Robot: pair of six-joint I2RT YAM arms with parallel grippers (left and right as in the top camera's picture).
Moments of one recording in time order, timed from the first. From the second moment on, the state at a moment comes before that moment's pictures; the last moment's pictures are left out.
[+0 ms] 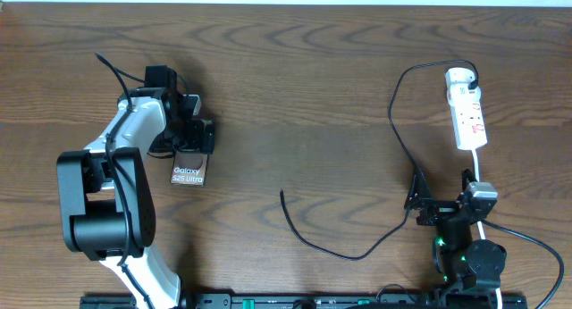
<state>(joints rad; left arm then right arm) 0.05 1.92 1.22 -0.77 0.12 0.12 -0.05 0.01 0.01 -0.07 -0.08 0.22</state>
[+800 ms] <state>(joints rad) 0.05 1.92 1.21 -0.78 0.12 0.19 -0.05 0.01 0.01 -0.07 -0.08 0.22</state>
